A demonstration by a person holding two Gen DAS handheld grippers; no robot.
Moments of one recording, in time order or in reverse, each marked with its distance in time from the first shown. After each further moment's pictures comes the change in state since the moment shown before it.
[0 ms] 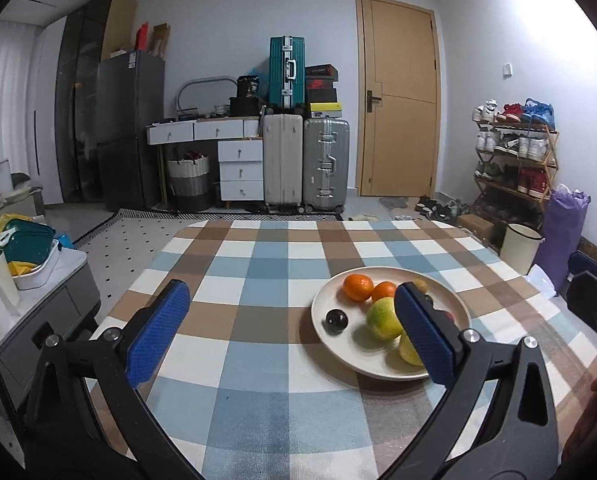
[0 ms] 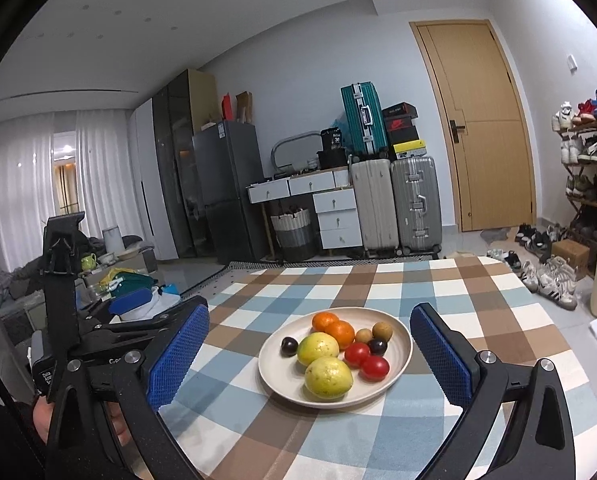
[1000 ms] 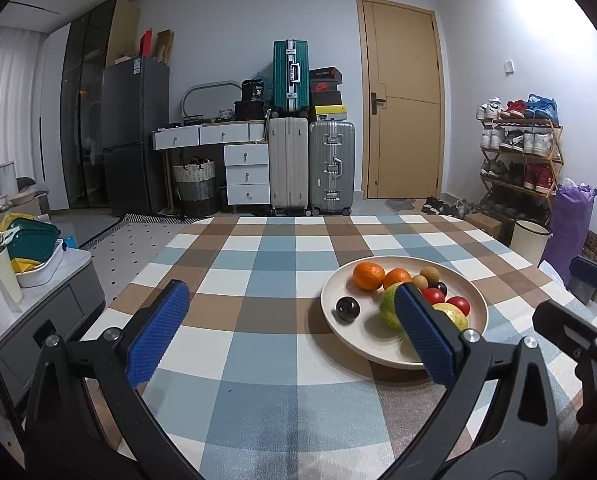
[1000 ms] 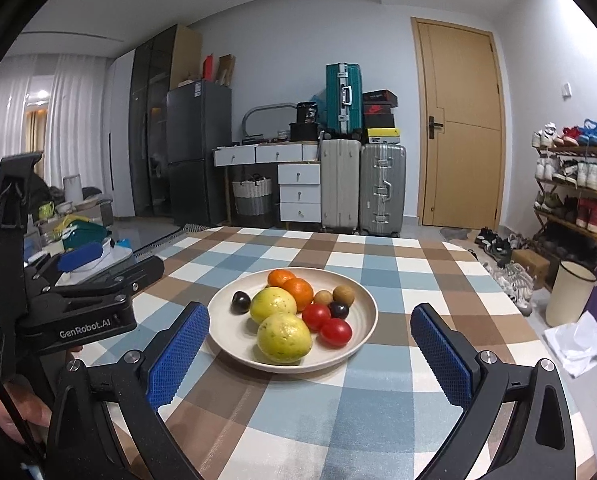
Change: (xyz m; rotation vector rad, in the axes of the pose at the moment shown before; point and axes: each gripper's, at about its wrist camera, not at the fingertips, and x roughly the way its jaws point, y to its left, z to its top) left arm 0.026 0.002 -0.029 0.009 -0.024 0.020; right arm 0.029 0.003 -0.034 -0.127 0.101 -0.166
